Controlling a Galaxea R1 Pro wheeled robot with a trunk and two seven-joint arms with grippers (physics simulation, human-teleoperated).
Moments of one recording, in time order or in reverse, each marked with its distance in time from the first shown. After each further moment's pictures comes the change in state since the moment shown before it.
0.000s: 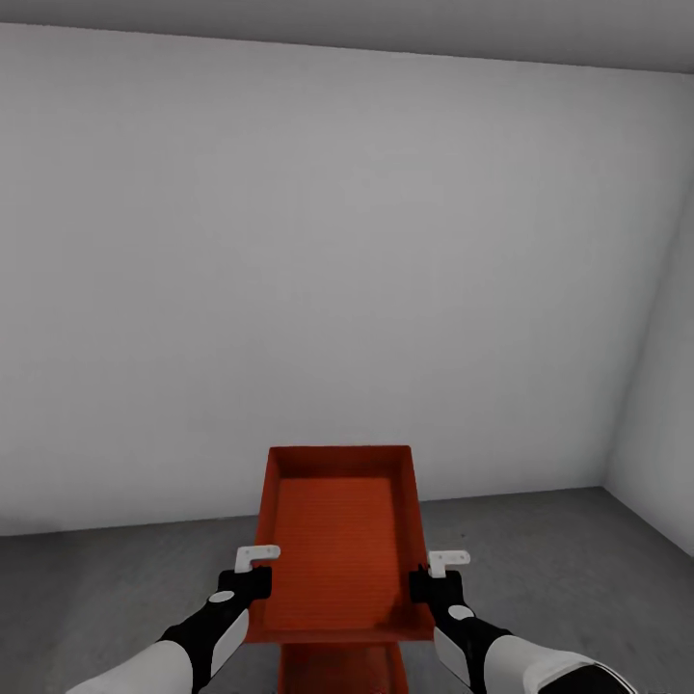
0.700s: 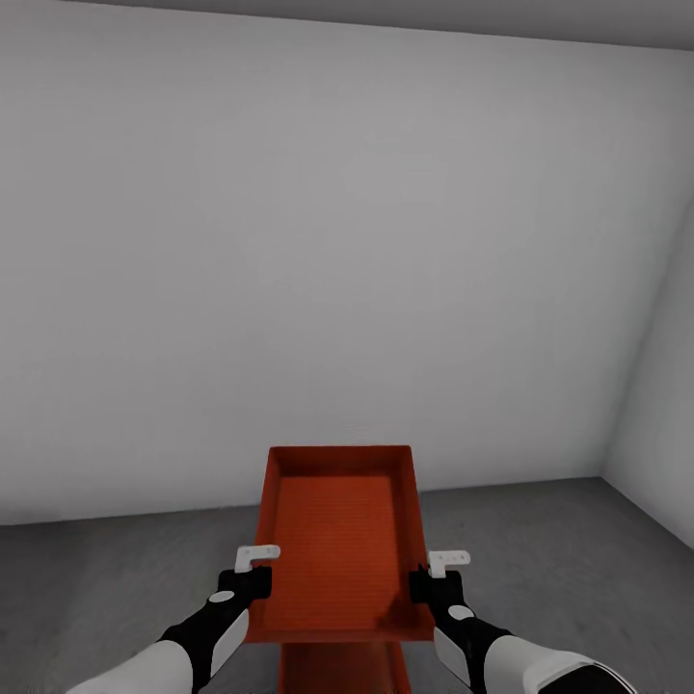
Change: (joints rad) left arm 0.000 0.000 0.001 0.000 -0.001 -0.001 -0.001; right arm 0.000 0.000 0.004 0.000 -0.006 -0.001 0.001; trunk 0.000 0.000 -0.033
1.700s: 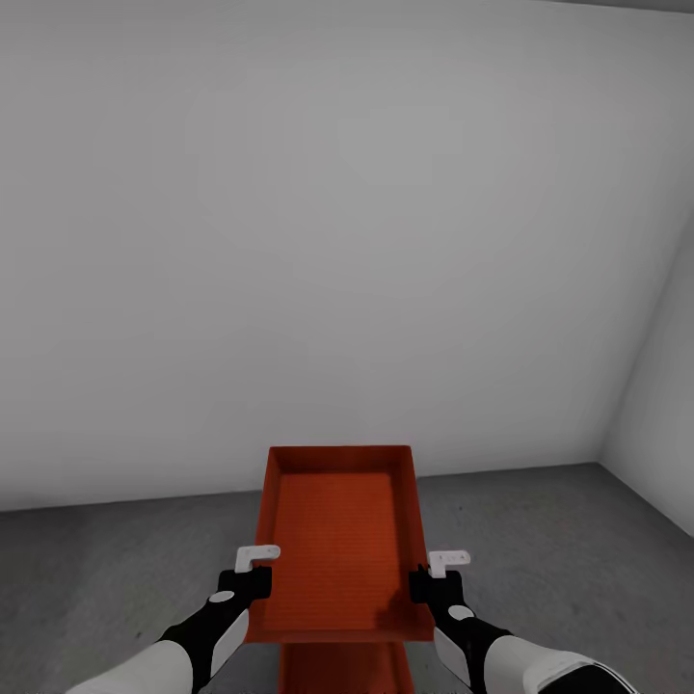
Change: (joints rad) left arm 0.000 0.000 0.000 0.000 0.000 -0.001 0.000; right arm 0.000 0.000 0.000 0.000 0.000 -0.001 0.000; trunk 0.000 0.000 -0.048
